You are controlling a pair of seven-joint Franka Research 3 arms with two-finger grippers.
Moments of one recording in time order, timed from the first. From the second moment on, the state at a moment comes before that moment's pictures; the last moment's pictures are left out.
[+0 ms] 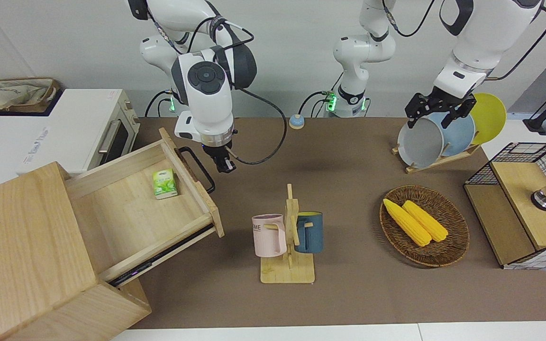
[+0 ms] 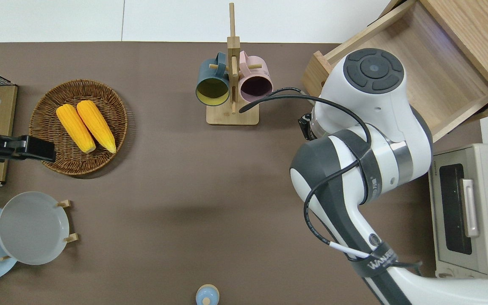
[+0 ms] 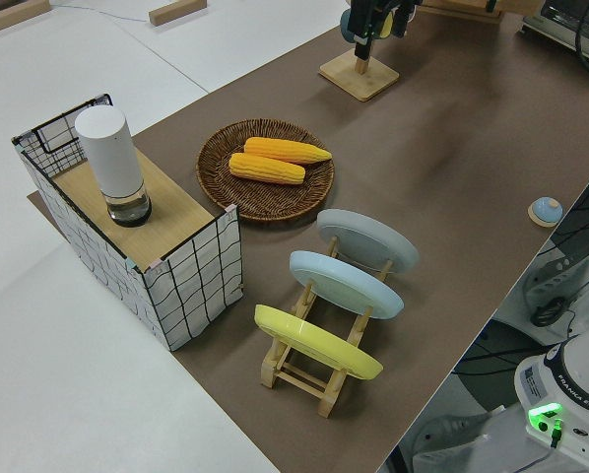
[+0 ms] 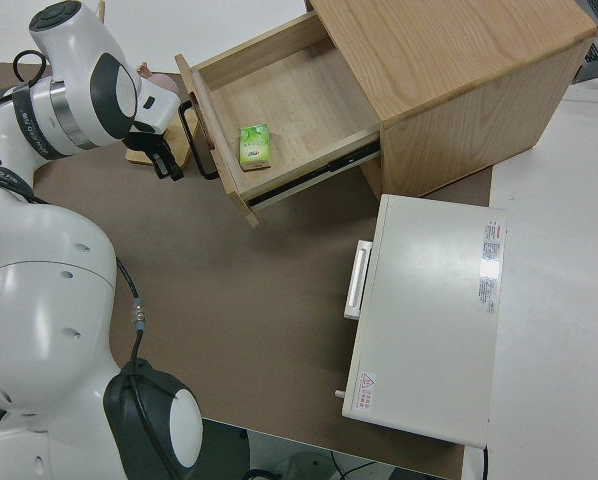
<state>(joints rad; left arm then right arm) 0.03 0.04 -0.06 -1.51 0.00 1.52 0.02 0.35 0.34 -0.01 -1.45 -0.01 1.67 1.30</state>
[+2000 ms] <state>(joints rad) 0.03 0.04 -0.06 -1.51 0.00 1.52 0.02 -0.01 0.48 0.02 -1.23 -0.07 1.72 0.95</state>
